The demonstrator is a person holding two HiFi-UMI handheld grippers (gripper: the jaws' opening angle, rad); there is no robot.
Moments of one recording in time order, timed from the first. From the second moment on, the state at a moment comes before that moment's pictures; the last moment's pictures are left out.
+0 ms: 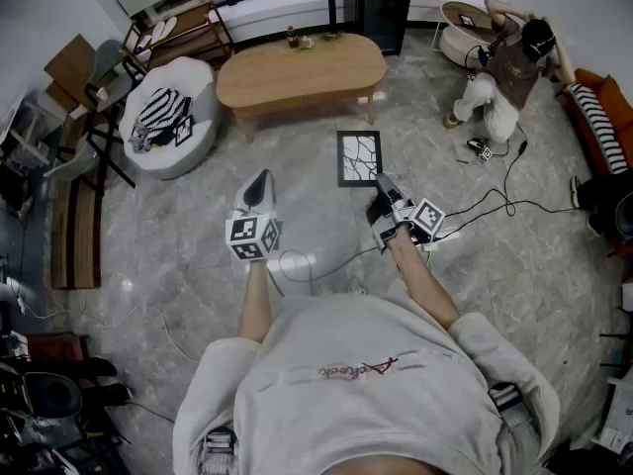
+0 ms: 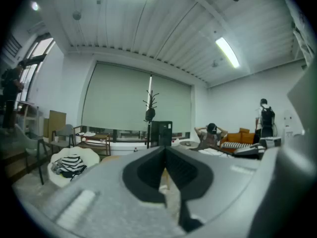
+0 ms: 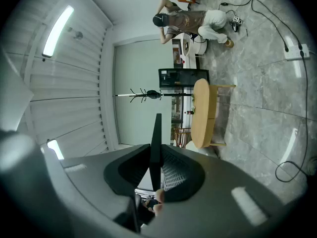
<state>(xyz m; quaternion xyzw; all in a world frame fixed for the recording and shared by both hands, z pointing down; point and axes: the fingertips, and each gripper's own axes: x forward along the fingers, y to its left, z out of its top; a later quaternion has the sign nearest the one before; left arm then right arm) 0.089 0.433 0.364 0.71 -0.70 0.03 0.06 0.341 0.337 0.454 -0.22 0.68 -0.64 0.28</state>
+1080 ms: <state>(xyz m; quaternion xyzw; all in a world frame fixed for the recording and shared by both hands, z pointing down) 0.115 0.430 0.368 0.71 -0.70 0.04 0.07 0.339 0.330 0.455 -0.19 0.68 -0.65 0.27</state>
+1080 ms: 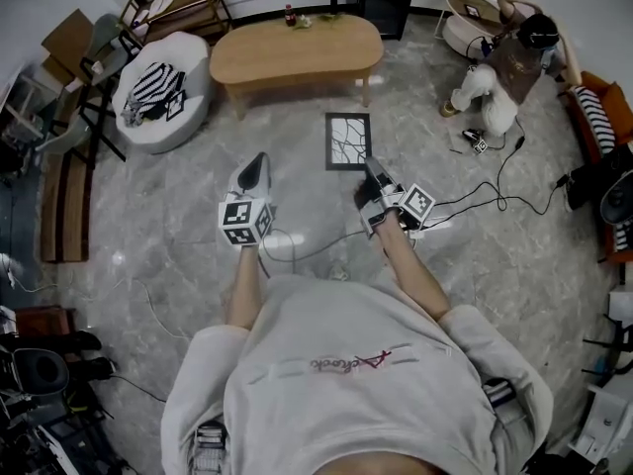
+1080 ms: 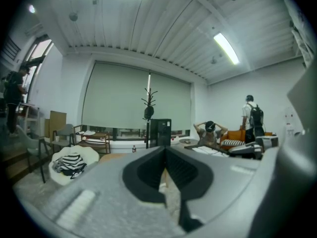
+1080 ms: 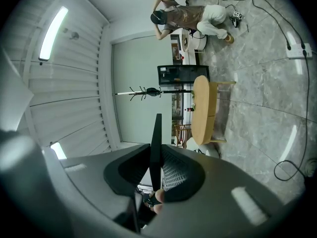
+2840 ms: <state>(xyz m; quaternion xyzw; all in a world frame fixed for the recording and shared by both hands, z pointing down) 0.083 0.384 0.428 0.69 -0.72 0.03 0.07 0.325 0.271 0.513 -0.20 0.68 -0.65 0.27</state>
